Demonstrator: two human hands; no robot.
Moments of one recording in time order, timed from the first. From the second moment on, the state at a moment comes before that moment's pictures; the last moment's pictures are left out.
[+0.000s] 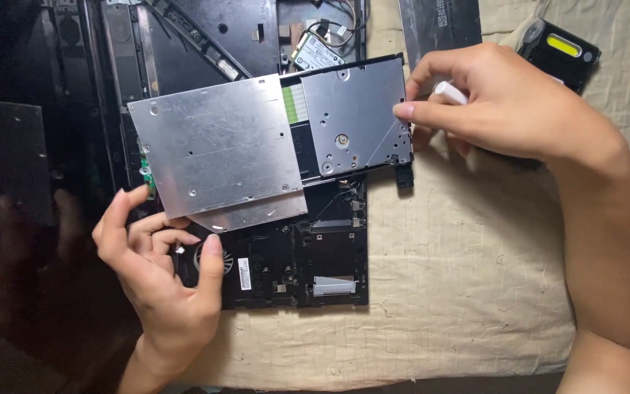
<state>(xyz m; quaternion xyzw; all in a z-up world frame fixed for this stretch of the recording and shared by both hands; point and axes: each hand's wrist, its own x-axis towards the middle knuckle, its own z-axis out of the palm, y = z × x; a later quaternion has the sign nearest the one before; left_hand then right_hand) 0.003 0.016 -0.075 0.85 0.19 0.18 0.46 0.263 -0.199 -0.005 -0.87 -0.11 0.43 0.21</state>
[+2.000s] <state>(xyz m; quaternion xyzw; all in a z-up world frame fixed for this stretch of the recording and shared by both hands) 0.007 0.019 -0.075 0.93 -0.03 0.20 0.31 0.282 -0.306 -0.061 -0.96 -0.28 -0.01 -0.06</state>
